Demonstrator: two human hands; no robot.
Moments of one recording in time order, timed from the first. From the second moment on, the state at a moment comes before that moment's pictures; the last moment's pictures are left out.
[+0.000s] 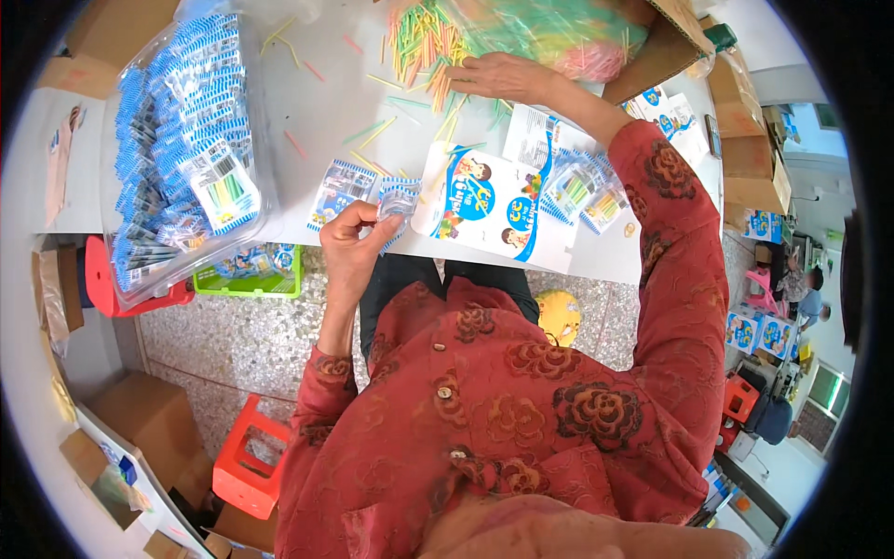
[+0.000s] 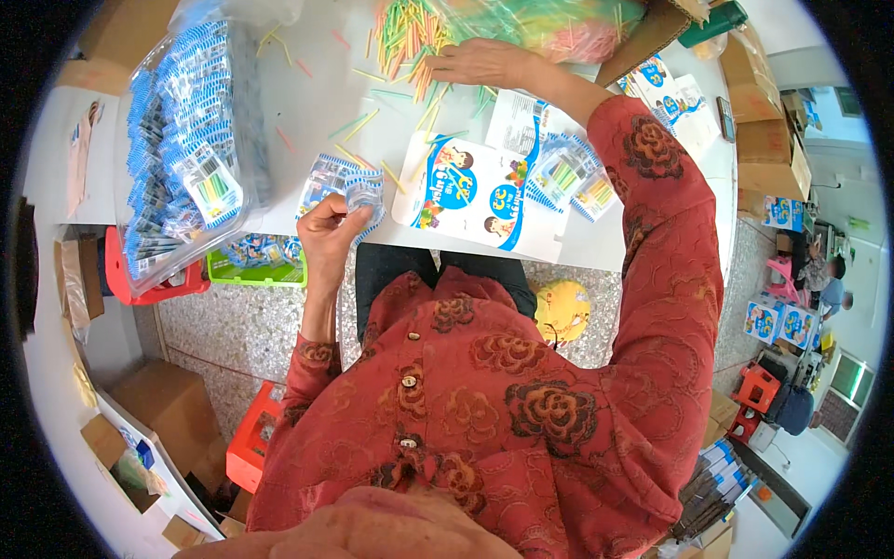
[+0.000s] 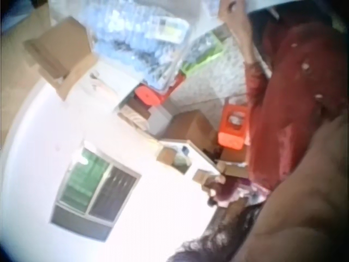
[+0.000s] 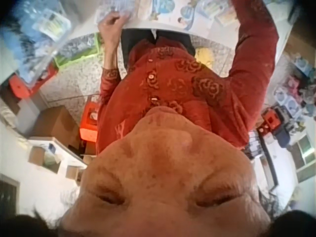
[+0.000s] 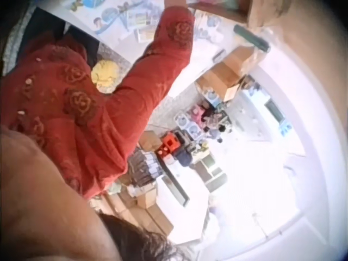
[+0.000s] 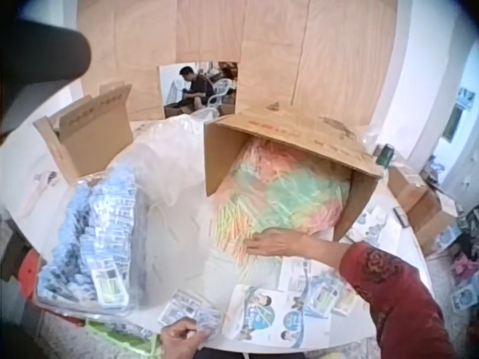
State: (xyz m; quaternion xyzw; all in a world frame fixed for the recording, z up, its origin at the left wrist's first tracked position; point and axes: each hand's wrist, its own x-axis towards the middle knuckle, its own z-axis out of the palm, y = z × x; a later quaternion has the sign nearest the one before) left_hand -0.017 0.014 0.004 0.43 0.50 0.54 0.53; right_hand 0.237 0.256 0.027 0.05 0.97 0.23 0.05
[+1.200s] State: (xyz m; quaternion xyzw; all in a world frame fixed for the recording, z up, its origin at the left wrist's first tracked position) left_hand -0.012 0.010 0.000 0.42 0.48 0.53 0.55; right_hand 0.173 0.234 -0.004 0.19 0.97 0.17 0.03
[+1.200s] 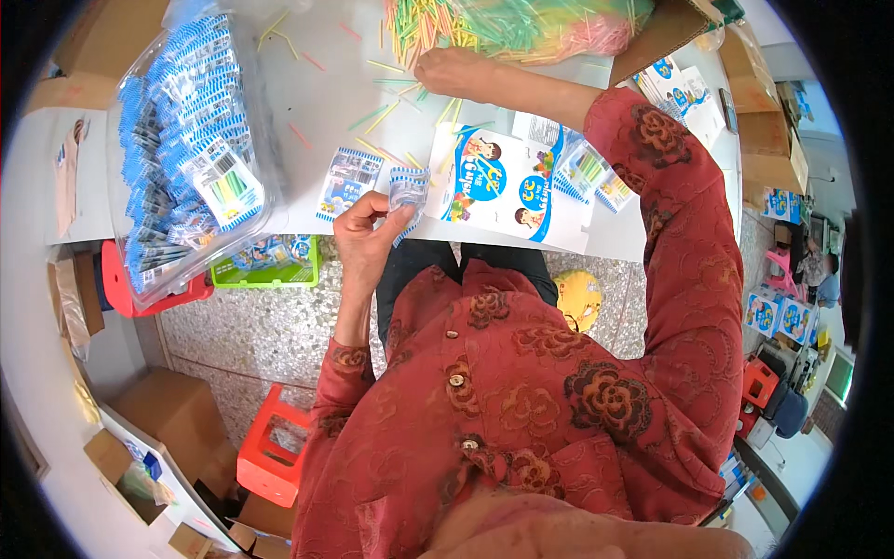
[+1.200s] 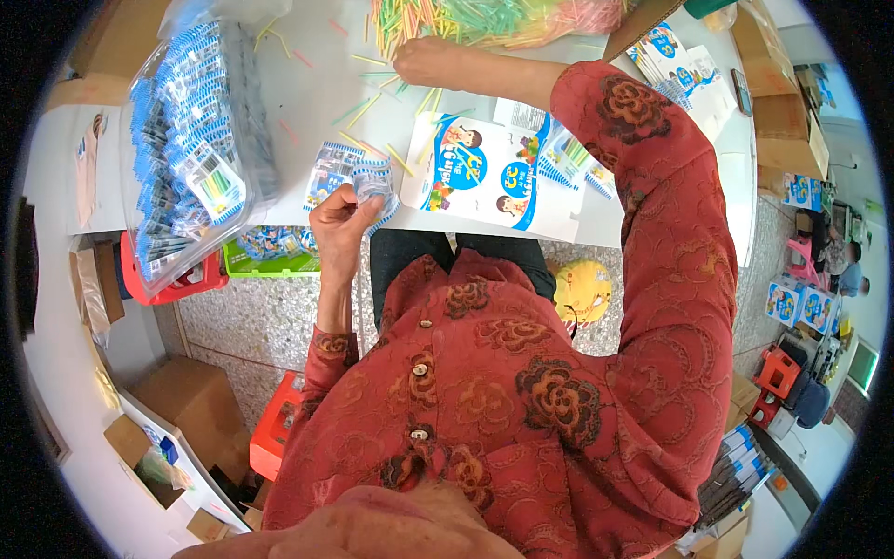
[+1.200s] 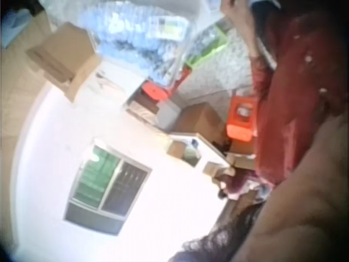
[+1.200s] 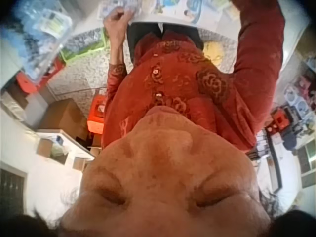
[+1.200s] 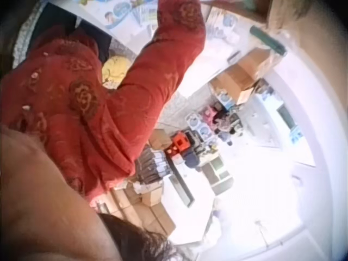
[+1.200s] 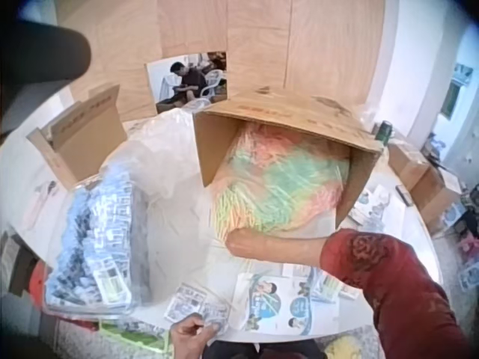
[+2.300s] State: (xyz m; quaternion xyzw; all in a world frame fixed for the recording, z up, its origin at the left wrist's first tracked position) left_hand 0.011 0.023 0.025 0.47 0.44 0.55 0.53; right_hand 0.244 0.183 -0.008 0.45 0.80 -0.30 -0.27
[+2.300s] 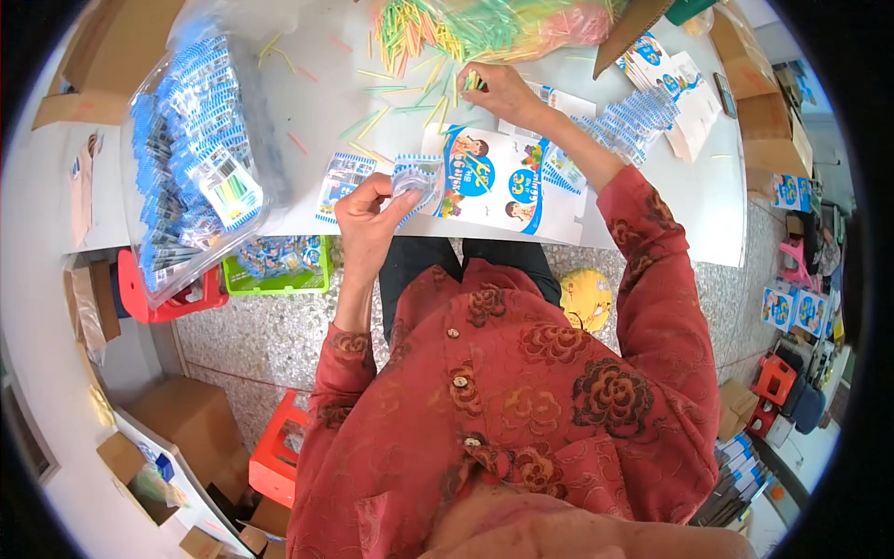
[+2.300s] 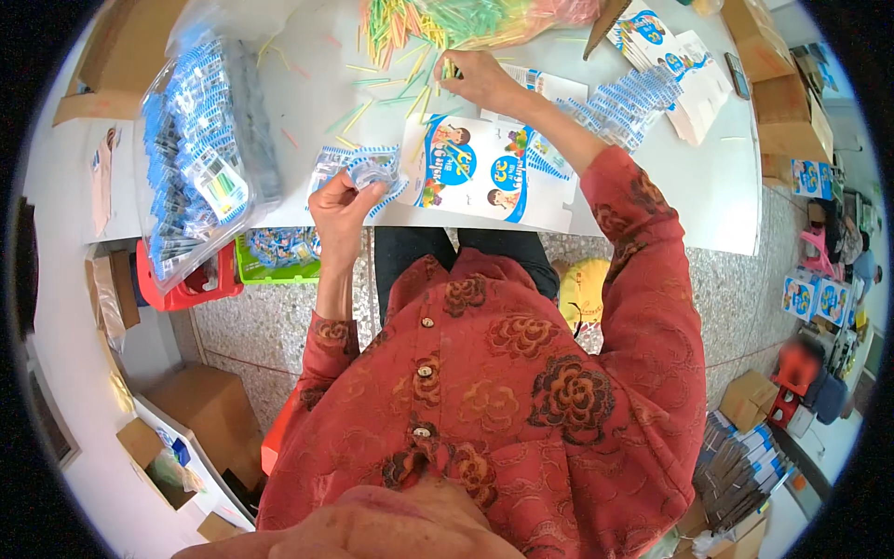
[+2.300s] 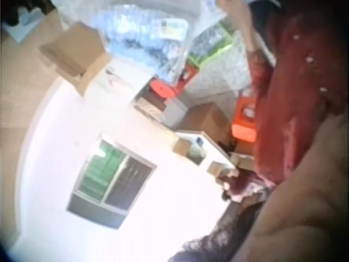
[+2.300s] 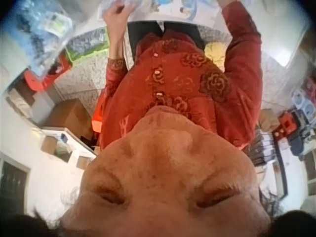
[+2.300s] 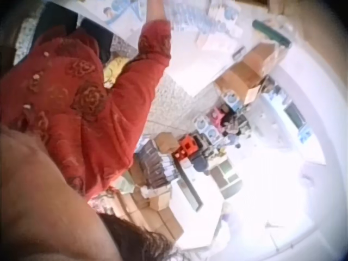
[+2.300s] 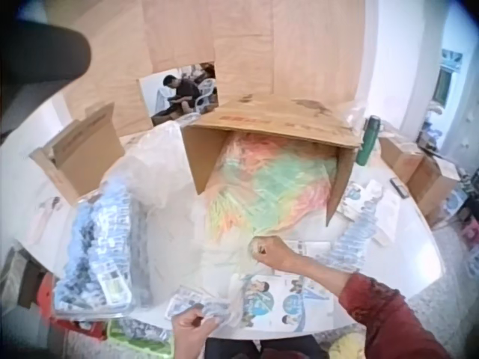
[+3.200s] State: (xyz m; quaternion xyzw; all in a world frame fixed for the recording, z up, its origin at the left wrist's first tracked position) left_hand 0.017 0.032 0.025 0.54 0.42 0.54 0.49; right_hand 0.213 0.110 0.112 0.30 0.67 -0.62 -0.29
